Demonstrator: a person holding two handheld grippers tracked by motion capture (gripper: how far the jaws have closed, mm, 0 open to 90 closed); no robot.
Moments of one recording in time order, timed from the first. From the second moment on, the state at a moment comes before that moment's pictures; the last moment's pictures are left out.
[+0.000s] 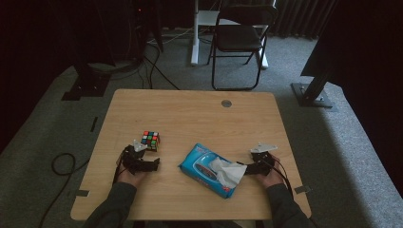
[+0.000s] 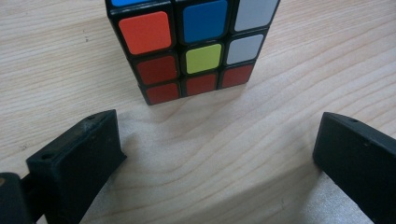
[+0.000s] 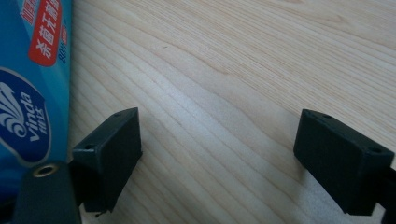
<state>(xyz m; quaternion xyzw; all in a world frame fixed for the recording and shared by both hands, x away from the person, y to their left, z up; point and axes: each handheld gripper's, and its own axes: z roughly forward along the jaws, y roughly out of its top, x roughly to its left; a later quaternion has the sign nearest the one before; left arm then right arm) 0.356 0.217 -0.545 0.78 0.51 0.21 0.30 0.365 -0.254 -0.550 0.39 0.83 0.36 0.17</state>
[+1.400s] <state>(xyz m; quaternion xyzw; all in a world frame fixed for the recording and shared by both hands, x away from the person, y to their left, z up) 0.405 0.174 -0.521 0.78 0.49 0.22 0.32 0.355 -0.252 -0.549 0.40 0.82 0.37 0.17</state>
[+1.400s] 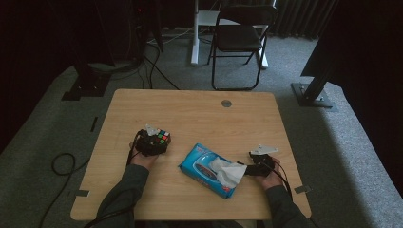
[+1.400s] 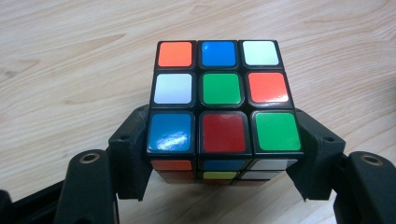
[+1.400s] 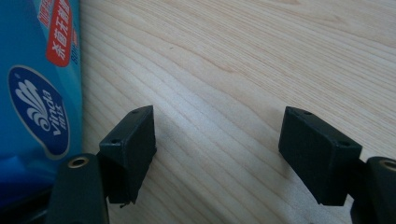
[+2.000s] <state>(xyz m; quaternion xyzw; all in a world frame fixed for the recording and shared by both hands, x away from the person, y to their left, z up) 0.417 0.116 -0.521 0.80 0.45 0.21 0.32 0.355 -0.250 -0.549 0.39 0.82 0.37 0.17</state>
